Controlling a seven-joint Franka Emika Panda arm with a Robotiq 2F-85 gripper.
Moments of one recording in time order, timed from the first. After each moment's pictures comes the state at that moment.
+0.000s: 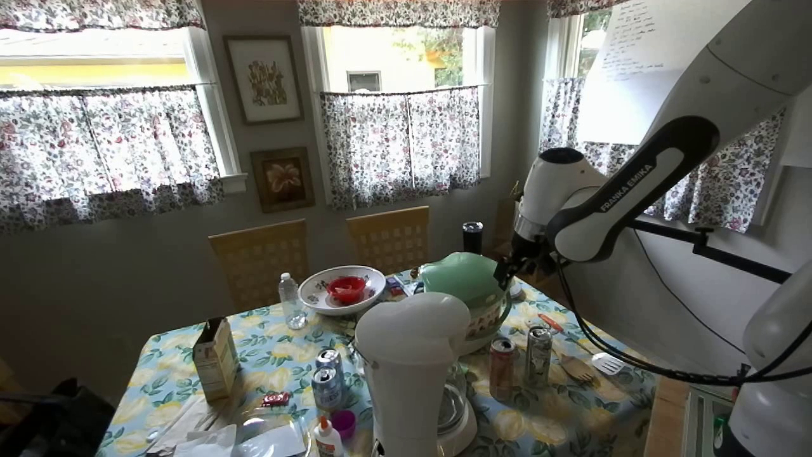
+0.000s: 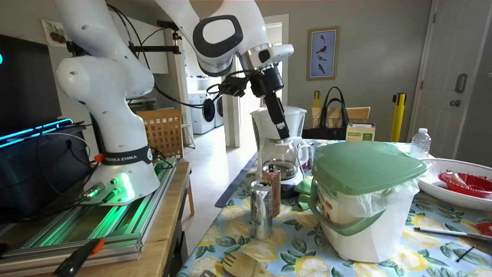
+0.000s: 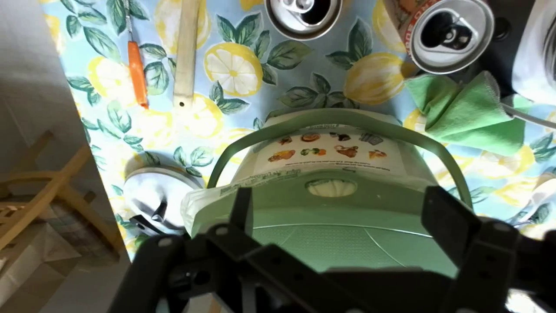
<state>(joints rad) -0.40 -0.26 0.07 -2.75 -0.40 2.83 0.36</state>
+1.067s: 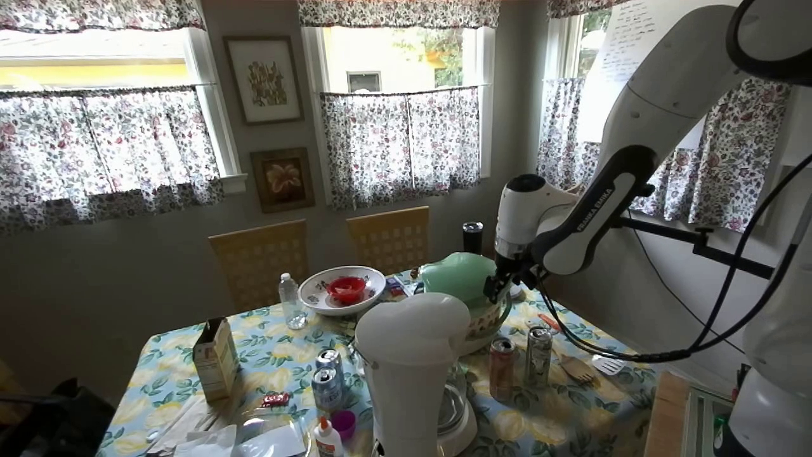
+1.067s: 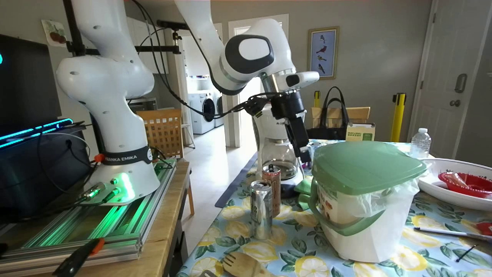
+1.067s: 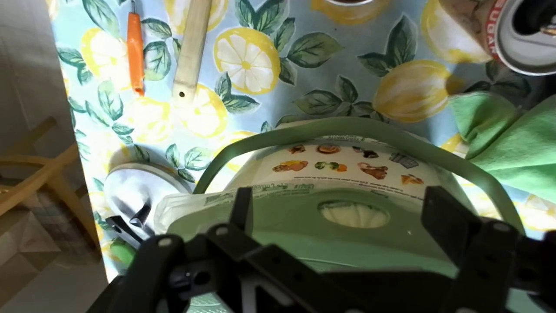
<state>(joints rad) -0.40 0.03 0.03 -2.56 -0.71 2.85 0.51</state>
